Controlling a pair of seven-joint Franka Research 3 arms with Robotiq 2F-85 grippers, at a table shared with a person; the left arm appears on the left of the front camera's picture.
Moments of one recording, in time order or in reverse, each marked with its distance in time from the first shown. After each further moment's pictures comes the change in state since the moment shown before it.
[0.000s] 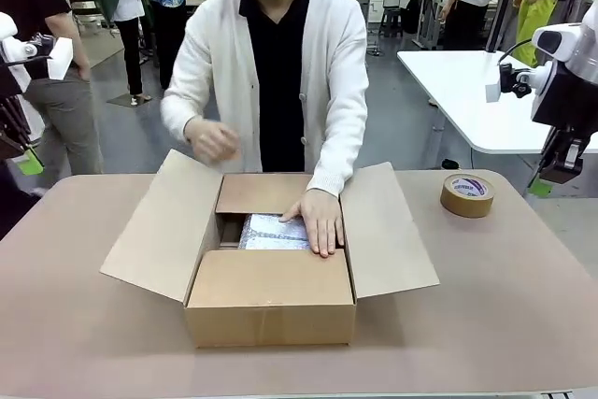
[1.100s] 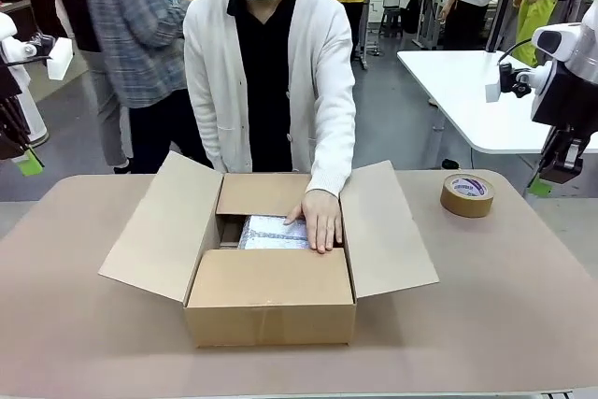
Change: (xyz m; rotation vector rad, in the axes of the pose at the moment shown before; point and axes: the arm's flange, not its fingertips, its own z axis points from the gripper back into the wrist) left arm 0.000 0.000 0.000 0.000 0.000 0.000; right arm 0.000 0.000 0.000 0.000 0.000 0.000
